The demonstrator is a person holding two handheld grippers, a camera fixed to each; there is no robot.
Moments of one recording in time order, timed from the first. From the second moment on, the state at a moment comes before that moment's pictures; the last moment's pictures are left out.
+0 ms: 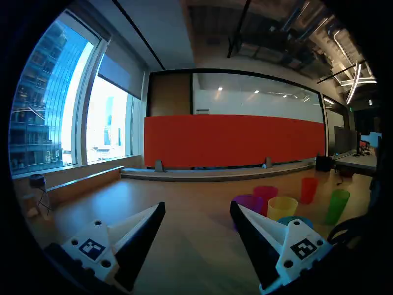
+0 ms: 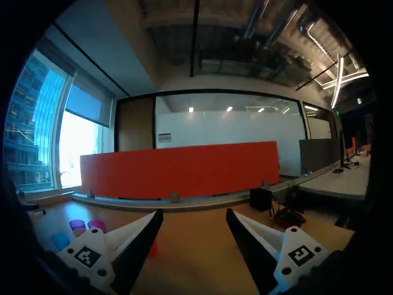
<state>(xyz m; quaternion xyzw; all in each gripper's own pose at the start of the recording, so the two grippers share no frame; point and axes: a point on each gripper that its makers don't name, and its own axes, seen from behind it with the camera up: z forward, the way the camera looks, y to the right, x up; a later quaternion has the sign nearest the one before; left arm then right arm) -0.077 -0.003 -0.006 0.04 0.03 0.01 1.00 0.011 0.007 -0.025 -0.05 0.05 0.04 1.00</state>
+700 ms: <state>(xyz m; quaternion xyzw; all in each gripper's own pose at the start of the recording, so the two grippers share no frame) -0.078 -0.003 -0.006 0.04 0.03 0.01 1.00 -0.009 -0.009 -0.021 -0.03 0.05 0.00 1.00</state>
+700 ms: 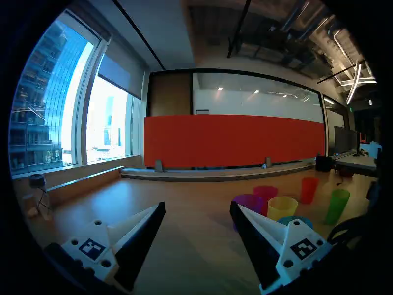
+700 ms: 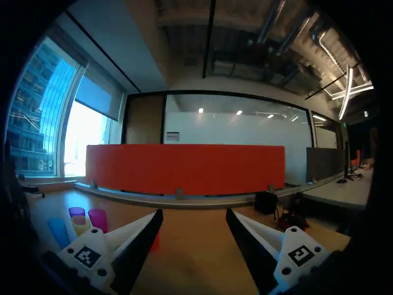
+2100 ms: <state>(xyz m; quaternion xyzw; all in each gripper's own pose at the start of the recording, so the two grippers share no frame) -0.078 -0.003 -0.006 0.04 0.03 0.01 1.00 -0.068 -0.001 -0.004 -0.04 0.02 0.01 1.00</state>
